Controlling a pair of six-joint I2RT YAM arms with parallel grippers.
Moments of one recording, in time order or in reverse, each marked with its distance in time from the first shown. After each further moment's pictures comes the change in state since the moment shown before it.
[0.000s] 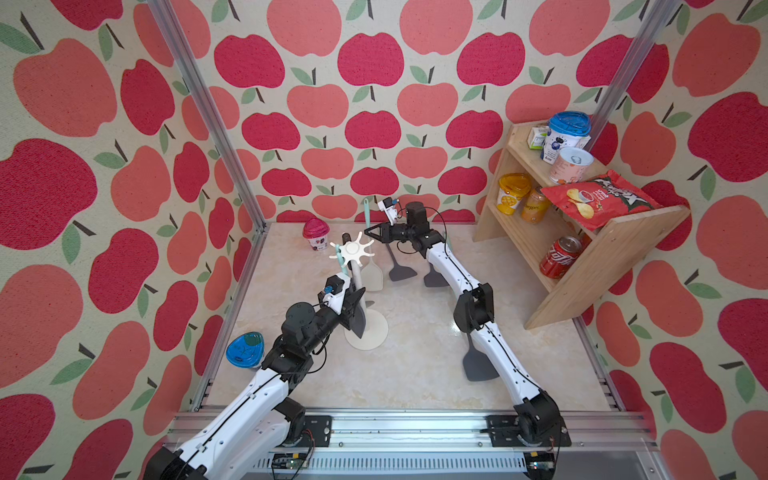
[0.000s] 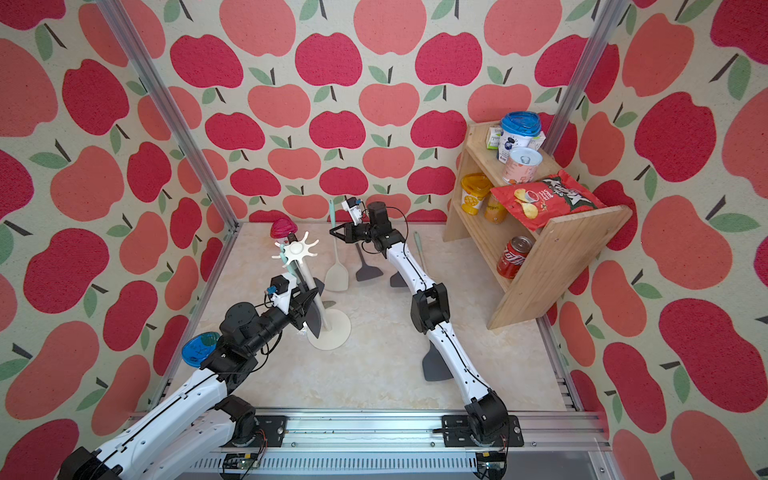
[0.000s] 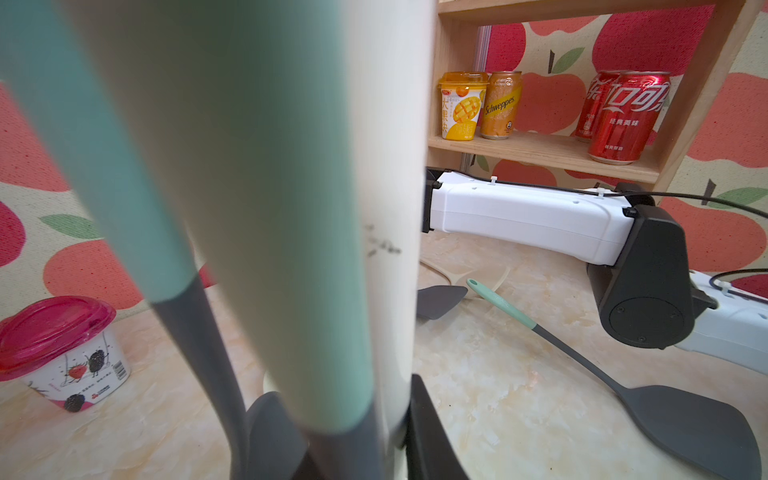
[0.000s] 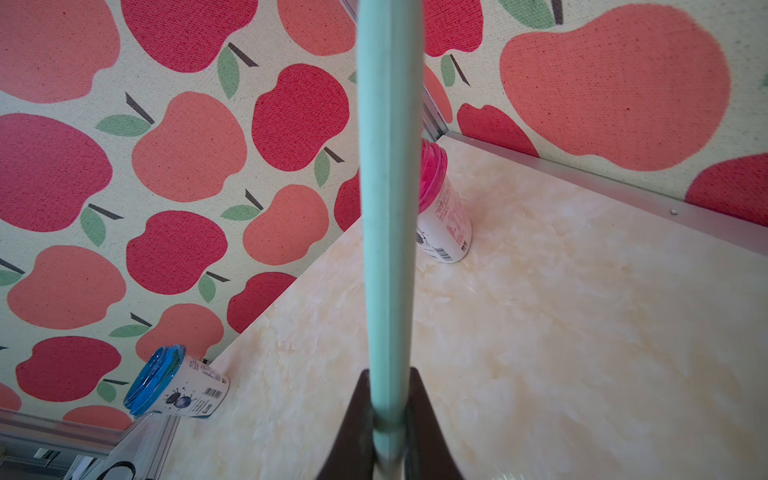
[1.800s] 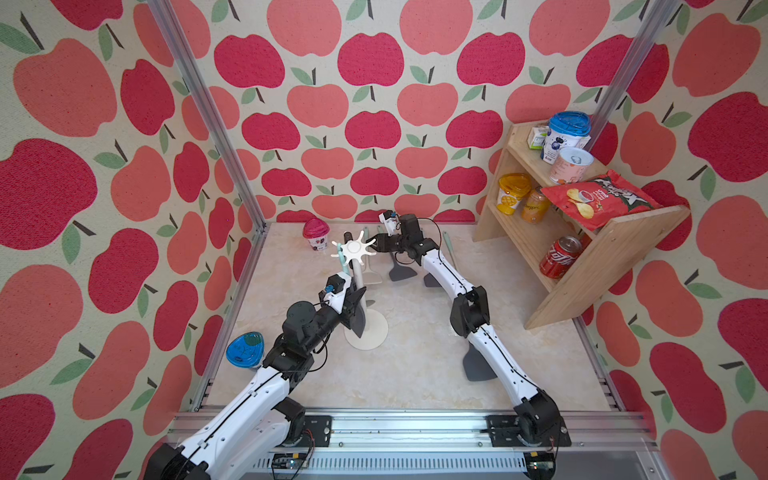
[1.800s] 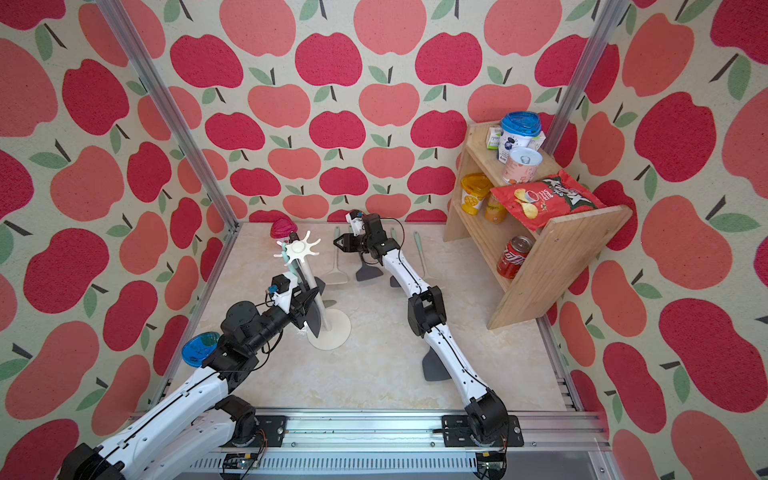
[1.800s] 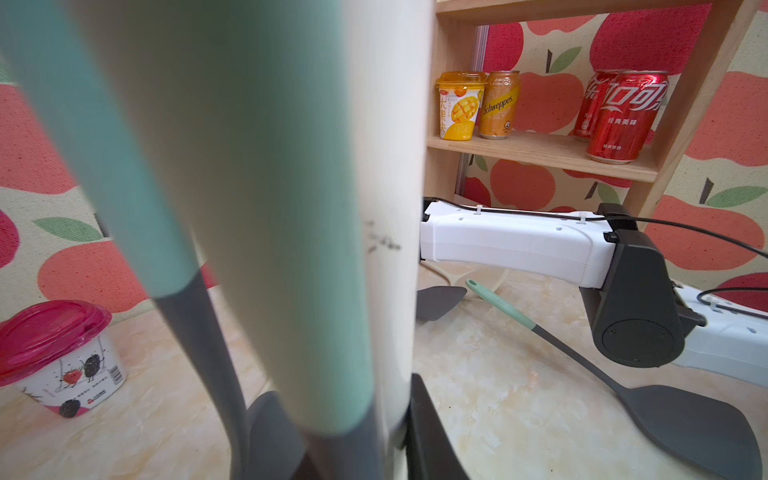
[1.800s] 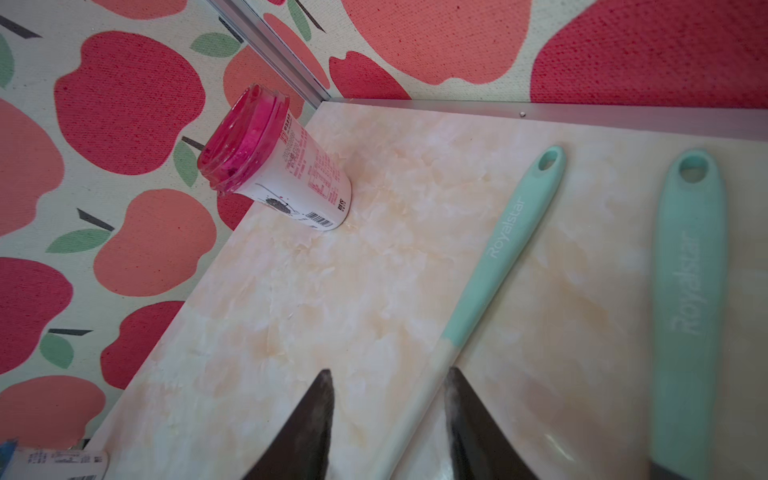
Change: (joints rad) left arm 0.000 0.020 0.003 0.019 0.008 0.003; right arm 0.037 0.045 0.000 -0.151 0.332 -0.072
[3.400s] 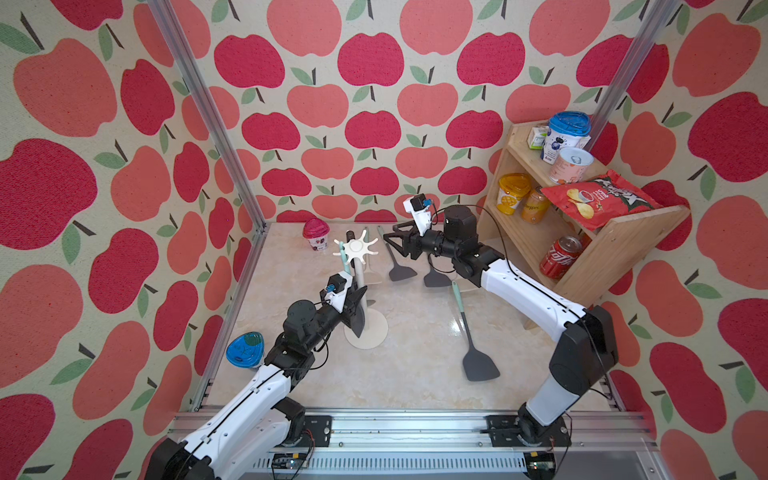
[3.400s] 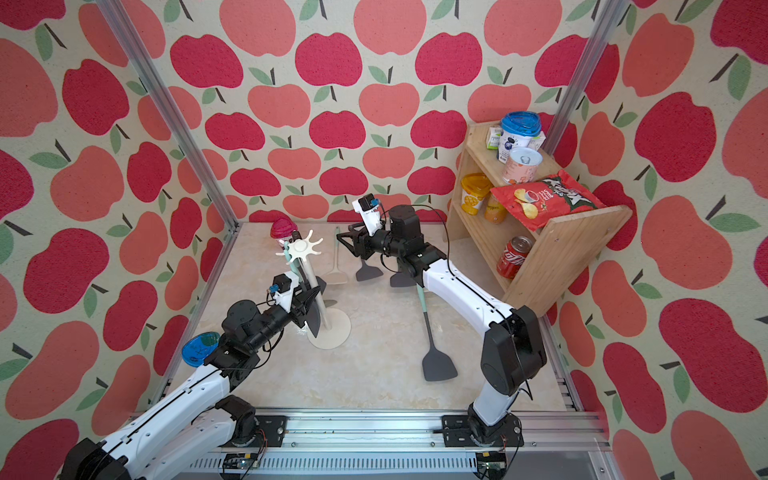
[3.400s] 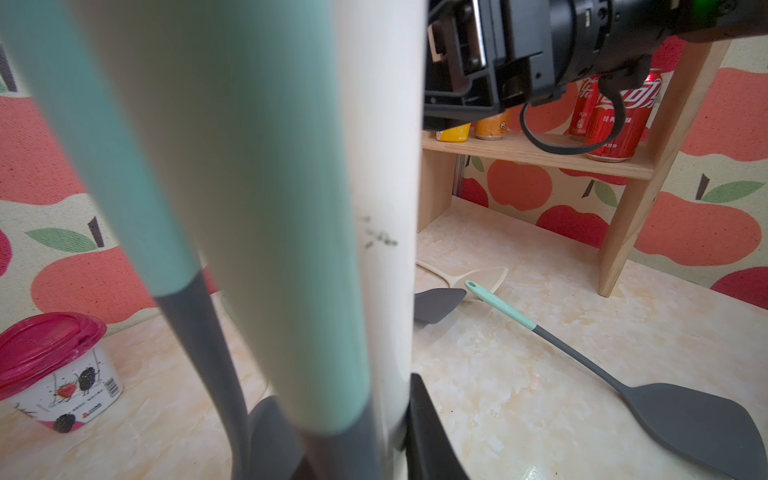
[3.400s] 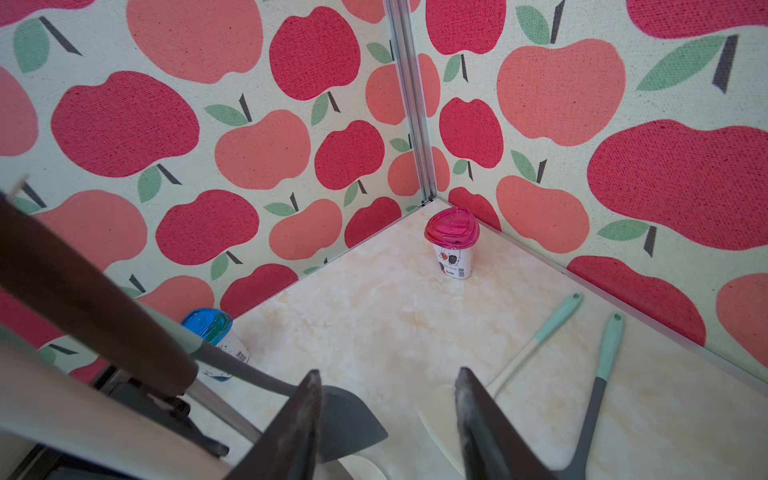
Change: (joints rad) left arm 0.006 0.026 0.000 0.037 0.023 0.016; right arm 0.060 -1.395 -1.582 0.475 -0.006 -0.204
